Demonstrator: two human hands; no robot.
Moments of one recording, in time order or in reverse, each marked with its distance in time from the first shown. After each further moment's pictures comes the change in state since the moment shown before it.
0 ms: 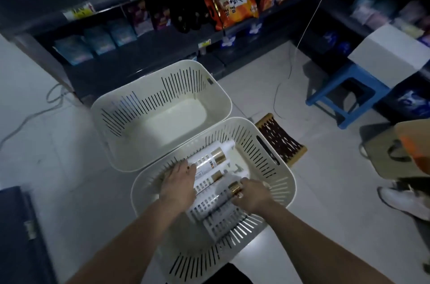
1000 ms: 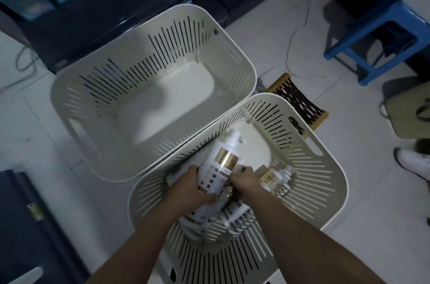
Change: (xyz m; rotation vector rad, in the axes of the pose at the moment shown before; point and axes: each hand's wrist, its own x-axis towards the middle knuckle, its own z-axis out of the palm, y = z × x) left_hand 0.036 -0.036 0.050 -0.710 -0.375 -0.250; right_hand 0.109 -0.048 0.080 0.950 -0.078 0.492
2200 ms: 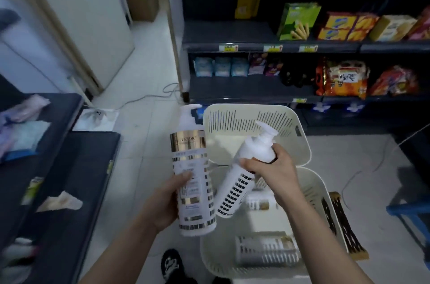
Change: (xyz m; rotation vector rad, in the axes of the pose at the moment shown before) left_hand -0.264 -0.023 -0.027 -1.505 0.381 0.437; right_hand -0.273 -0.077 -0.049 -0.146 -0.324 -1.061
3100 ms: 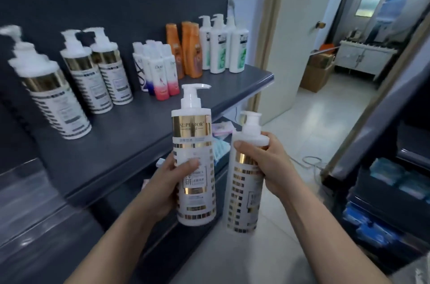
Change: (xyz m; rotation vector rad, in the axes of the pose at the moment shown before) left_hand -0.291 0.177 -0.299 -0.029 0.701 0.641; right_hand -0.131 -0.193 0.485 -0.006 -0.909 -0.236
